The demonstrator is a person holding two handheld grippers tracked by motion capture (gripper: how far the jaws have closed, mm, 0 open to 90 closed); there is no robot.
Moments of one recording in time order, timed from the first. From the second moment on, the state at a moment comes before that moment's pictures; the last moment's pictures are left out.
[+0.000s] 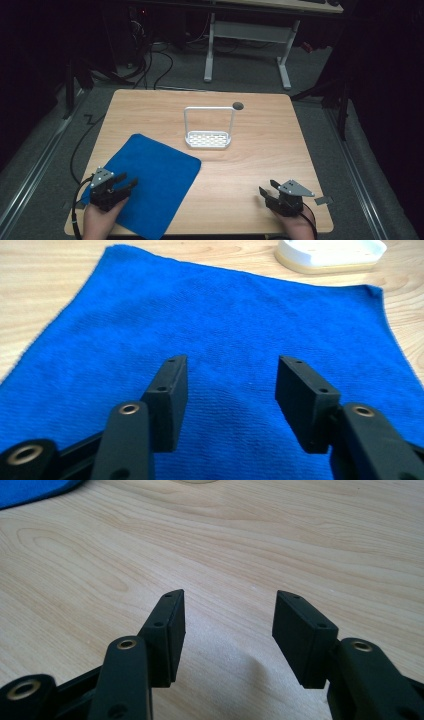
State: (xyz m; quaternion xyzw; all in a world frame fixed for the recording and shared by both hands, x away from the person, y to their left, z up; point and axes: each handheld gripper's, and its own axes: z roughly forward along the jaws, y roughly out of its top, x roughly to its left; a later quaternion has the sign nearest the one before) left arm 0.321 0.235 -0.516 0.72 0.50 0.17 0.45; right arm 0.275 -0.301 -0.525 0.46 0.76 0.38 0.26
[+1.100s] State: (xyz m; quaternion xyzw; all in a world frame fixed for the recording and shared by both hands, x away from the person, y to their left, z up) left arm 0.315 0.167 -0.527 0.83 0.40 0.10 0.37; right arm 0.268 -0.307 -0.525 0.46 0.76 0.38 0.26
